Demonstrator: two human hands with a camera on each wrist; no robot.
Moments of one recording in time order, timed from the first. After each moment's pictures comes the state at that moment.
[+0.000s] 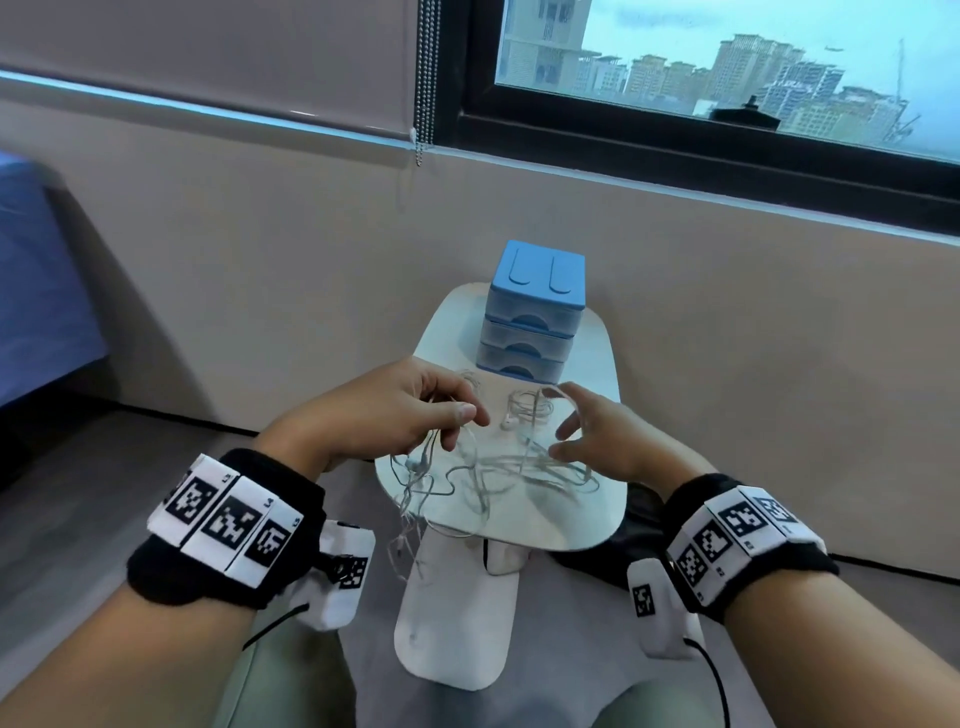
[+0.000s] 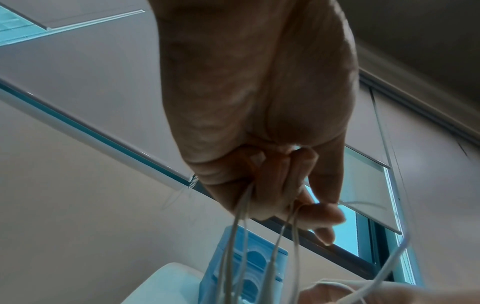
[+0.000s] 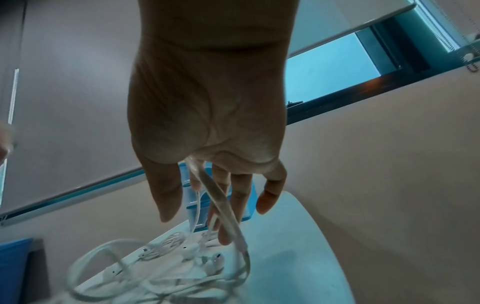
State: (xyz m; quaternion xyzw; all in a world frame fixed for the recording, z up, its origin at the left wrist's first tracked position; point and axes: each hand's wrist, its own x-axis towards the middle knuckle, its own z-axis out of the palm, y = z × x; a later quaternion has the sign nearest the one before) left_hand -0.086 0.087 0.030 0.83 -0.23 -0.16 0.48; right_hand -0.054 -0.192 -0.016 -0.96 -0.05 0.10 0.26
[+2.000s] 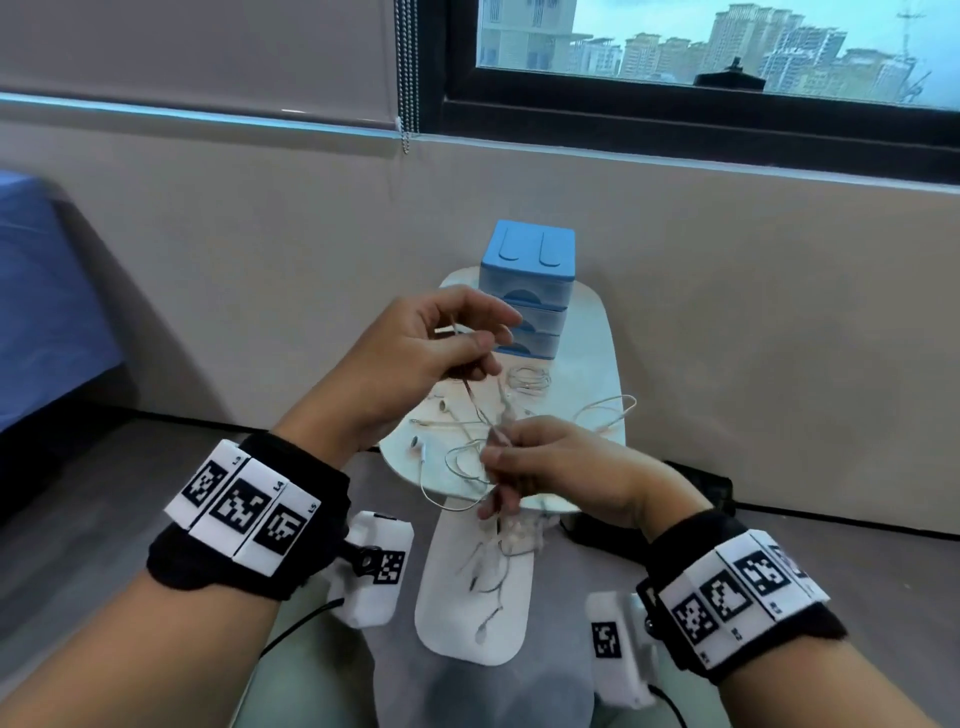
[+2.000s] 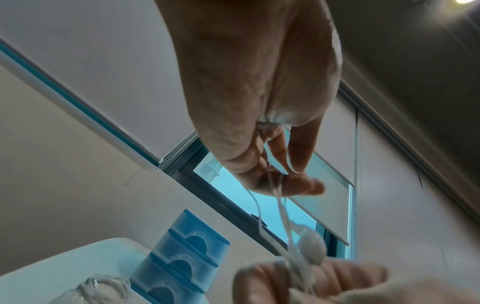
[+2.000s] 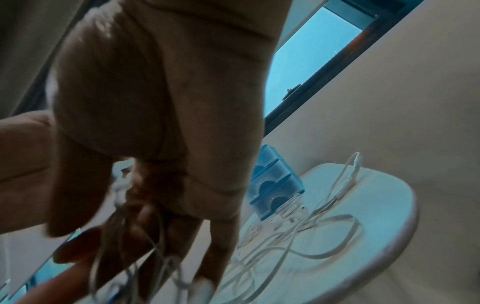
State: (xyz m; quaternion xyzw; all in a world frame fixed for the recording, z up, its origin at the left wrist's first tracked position) left_hand -0.117 0.053 0.044 0.71 -0.23 -0.04 0.66; right_hand -0.142 -0.141 -0.015 -0.75 -0.16 0.26 0.59
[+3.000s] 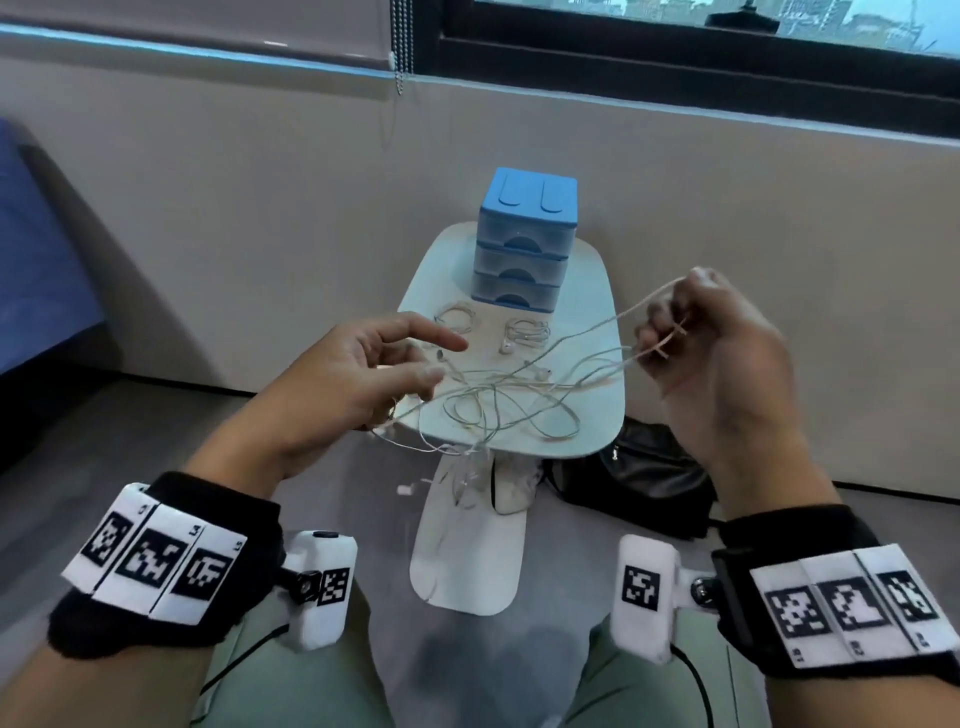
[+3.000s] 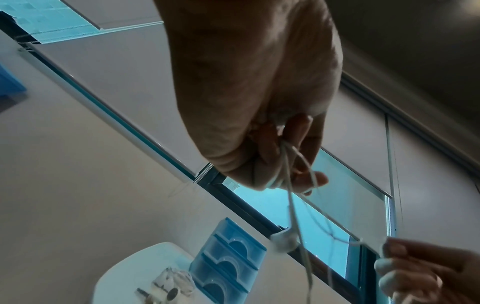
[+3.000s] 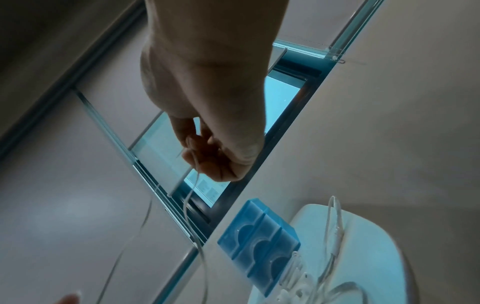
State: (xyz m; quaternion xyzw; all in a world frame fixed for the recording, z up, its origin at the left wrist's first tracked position) left_hand -0.154 0.100 -0.005 0.75 -0.19 -0.09 0.63; right_hand -0.167 -0.189 0.014 -0.52 -0.02 -0.15 0.84
